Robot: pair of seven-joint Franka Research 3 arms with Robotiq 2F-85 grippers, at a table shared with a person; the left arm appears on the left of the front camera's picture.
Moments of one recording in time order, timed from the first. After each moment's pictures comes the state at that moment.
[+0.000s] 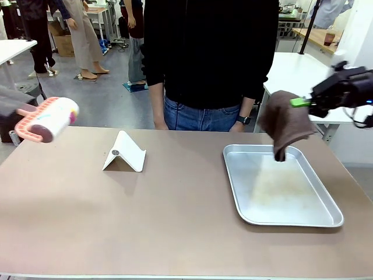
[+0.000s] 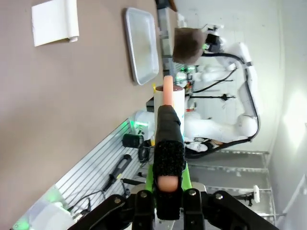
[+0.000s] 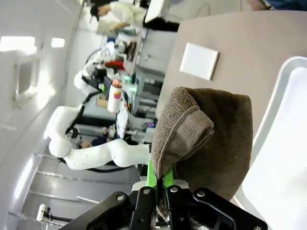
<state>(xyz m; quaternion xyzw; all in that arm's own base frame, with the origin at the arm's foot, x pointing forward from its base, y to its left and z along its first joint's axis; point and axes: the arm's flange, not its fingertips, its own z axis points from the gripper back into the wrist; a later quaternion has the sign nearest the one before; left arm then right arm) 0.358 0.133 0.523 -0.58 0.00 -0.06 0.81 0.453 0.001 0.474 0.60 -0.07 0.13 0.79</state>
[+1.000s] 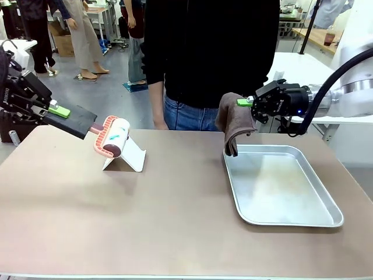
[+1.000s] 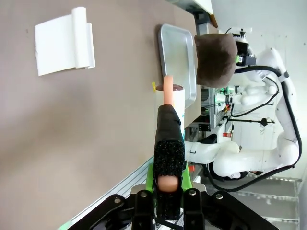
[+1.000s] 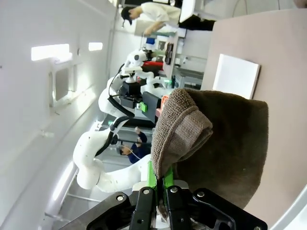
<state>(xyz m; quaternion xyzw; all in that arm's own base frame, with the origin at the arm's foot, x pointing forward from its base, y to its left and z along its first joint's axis) 0.389 0.021 0.493 -0.50 -0.04 -0.03 0.87 0.509 0.105 0.407 0.69 -0.03 0.09 0.72</state>
